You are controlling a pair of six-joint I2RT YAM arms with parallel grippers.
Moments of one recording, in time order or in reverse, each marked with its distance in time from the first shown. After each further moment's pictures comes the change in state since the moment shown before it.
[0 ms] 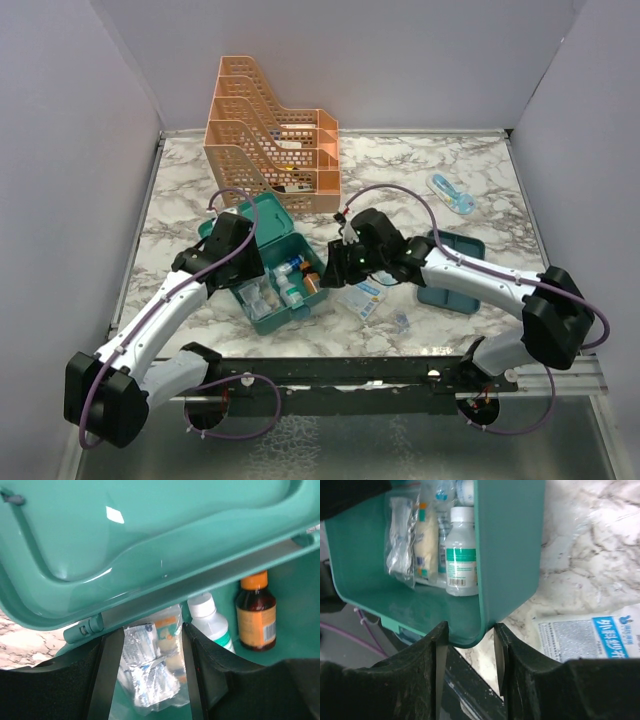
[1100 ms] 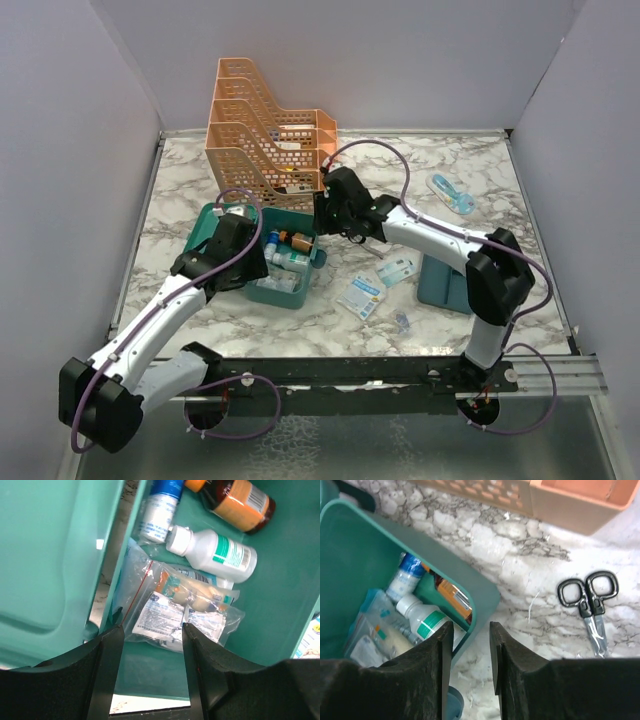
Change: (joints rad) left arm -0.062 -0.024 0.018 0.001 0.001 0.042; right arm -0.075 0.386 0.473 -0.066 0.355 -0.106
